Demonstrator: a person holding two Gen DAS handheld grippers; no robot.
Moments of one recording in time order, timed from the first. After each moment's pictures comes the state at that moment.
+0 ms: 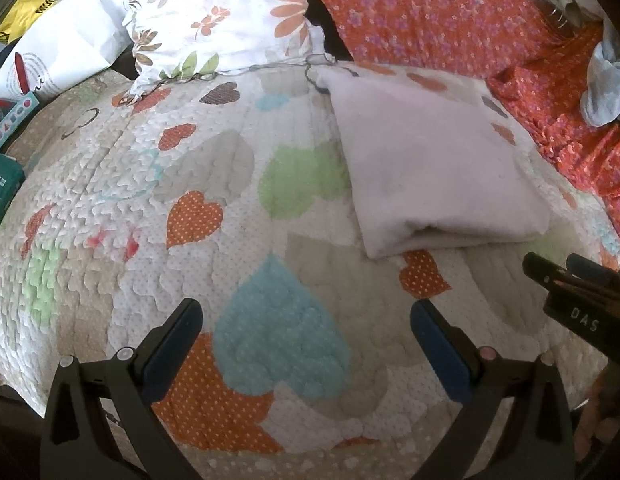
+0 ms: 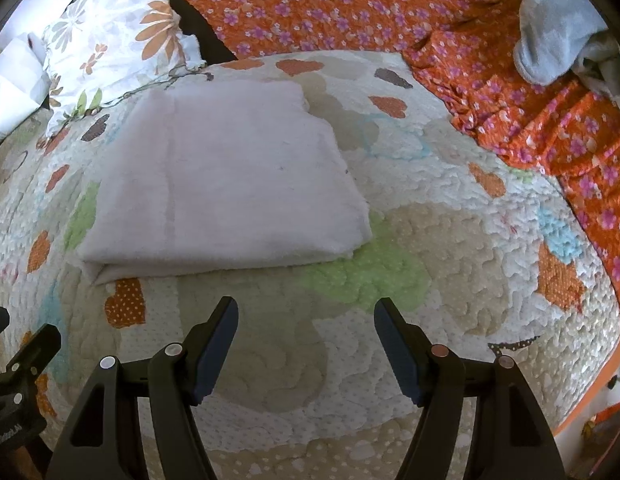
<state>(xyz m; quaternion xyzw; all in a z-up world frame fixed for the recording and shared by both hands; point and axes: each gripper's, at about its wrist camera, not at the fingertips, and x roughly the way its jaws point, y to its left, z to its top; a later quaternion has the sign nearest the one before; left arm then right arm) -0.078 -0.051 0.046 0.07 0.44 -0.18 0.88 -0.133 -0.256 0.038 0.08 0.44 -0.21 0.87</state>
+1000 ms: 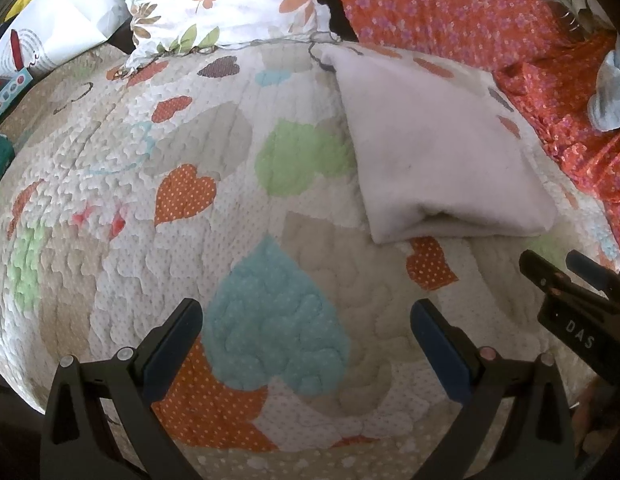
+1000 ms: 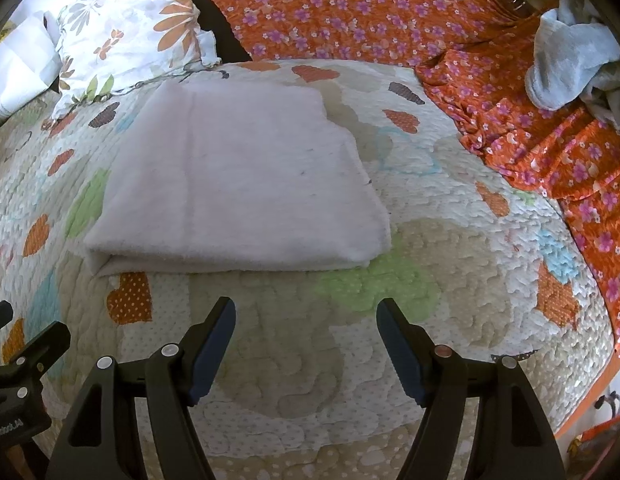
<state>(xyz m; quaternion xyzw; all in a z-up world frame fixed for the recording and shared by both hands) -0.069 -0.047 0.031 0.05 0.47 -0.18 0.86 -0.125 -0.243 0.036 0.05 0.44 -0.20 0.87</state>
